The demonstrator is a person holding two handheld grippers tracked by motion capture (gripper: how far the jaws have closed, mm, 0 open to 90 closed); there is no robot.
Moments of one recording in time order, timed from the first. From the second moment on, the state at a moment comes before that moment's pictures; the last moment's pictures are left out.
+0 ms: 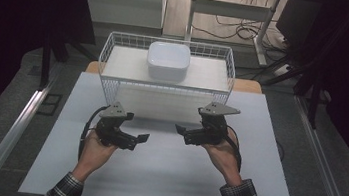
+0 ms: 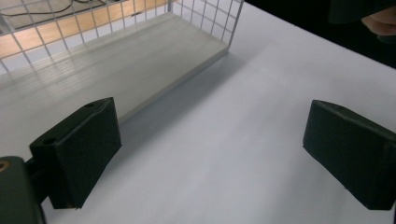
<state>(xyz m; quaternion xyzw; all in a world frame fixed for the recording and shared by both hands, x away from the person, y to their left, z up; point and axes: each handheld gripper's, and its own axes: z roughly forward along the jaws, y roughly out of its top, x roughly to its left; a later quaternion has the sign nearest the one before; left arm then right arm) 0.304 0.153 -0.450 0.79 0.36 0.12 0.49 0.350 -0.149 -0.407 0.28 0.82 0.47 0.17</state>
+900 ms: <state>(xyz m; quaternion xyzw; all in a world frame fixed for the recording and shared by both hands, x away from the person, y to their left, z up) 0.272 0.154 -0.477 0.79 0.36 0.13 0.47 0.323 -0.160 -0.444 0.28 0.83 0.45 0.17</state>
